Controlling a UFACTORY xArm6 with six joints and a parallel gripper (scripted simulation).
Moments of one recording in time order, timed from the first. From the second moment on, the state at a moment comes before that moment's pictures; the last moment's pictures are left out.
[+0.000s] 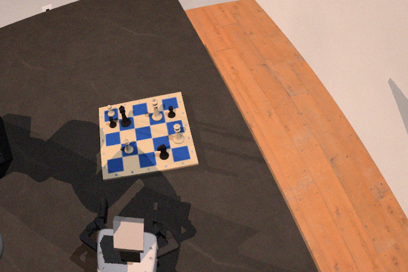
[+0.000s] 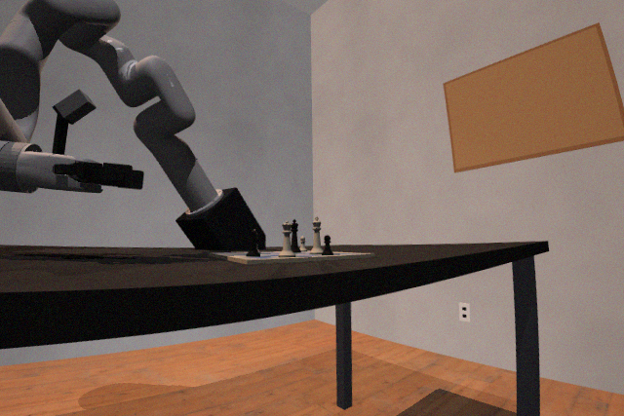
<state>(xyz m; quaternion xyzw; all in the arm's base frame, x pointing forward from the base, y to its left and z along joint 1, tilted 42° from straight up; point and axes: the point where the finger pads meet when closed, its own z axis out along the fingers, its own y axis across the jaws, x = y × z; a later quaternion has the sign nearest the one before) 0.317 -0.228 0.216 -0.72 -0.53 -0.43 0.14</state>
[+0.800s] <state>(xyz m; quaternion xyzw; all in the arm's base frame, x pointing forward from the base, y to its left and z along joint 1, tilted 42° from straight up) 0.311 -0.173 0.272 -0.71 -0.54 -0.43 0.14</state>
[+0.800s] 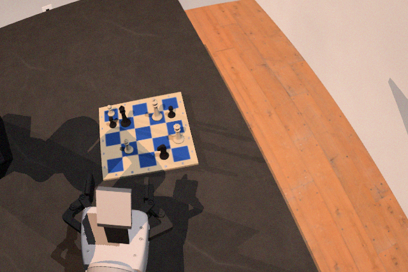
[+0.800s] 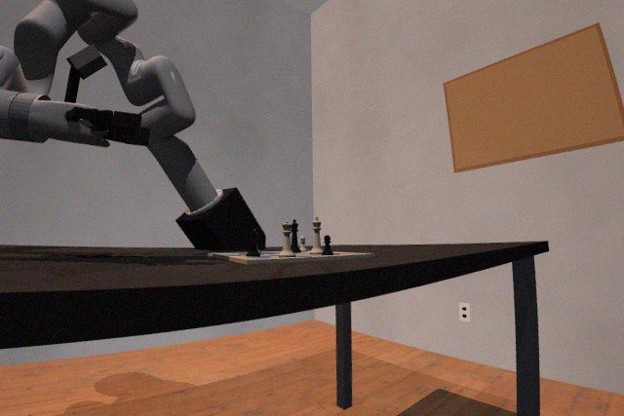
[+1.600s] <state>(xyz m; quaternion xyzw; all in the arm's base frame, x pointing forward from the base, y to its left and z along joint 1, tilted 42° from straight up) 0.321 -0.126 0.143 -0.48 -0.85 -0.01 0.21</state>
